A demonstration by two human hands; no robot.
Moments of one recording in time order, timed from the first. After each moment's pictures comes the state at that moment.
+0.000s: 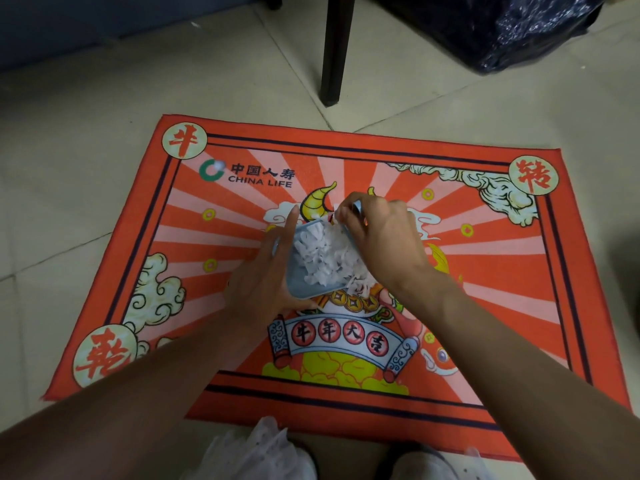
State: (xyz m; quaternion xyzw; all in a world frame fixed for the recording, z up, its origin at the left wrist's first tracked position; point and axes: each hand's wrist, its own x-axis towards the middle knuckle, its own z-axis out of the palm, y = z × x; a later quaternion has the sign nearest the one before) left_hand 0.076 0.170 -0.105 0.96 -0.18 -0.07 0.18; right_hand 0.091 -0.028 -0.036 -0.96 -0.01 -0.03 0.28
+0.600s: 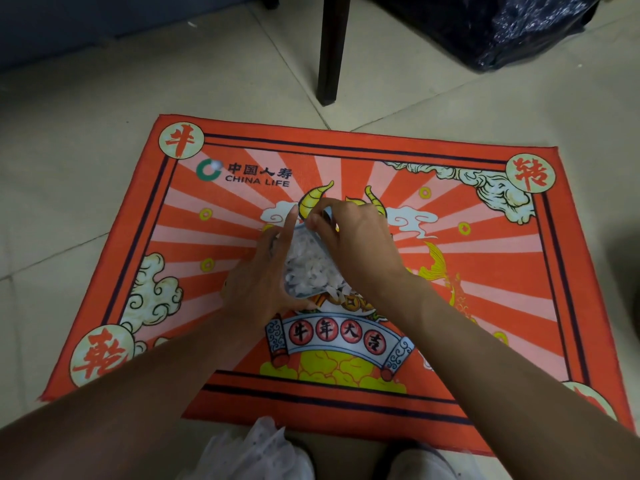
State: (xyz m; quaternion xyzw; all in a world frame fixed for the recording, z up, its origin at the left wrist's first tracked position) left_hand 0.076 0.166 -0.102 0.97 -0.17 -0.13 0.14; right_hand 0.086 -0.004 -0.033 -0.95 -0.06 -0.03 0.30
